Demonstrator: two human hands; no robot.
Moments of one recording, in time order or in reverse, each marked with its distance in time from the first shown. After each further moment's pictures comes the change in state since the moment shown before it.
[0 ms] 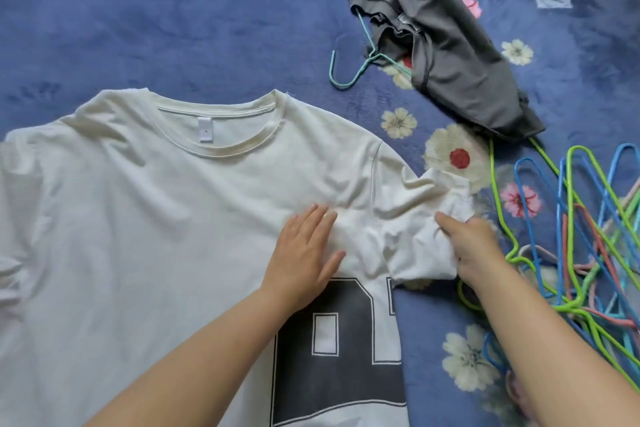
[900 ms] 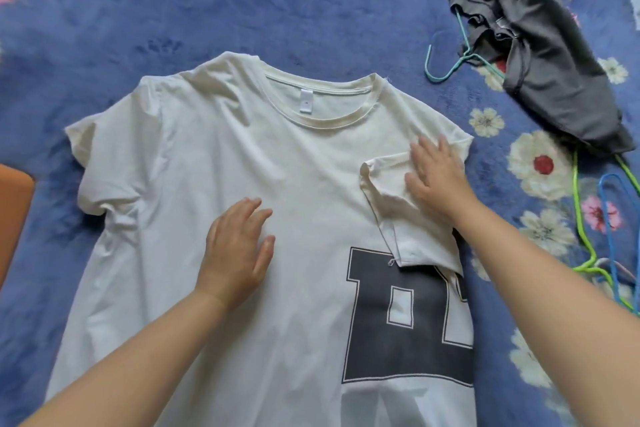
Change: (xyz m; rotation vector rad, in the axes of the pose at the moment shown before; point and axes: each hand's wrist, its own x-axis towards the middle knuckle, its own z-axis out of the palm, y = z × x) left_hand -0.116 -0.106 -0.085 0.081 0.245 -0.239; right_hand -0.018 -0.031 0.120 -1.260 -0.288 -0.889
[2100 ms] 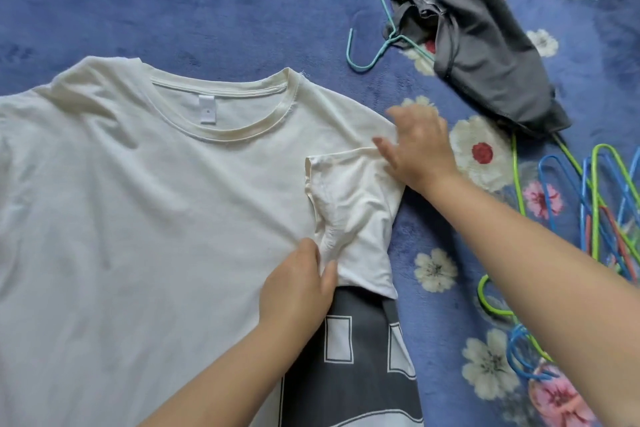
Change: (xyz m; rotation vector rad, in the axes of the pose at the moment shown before) left_hand 0.050 0.152 0.063 -0.196 -0.583 -0.398; right_hand 0.033 0.062 -0.018 -0.069 0.462 -0.055
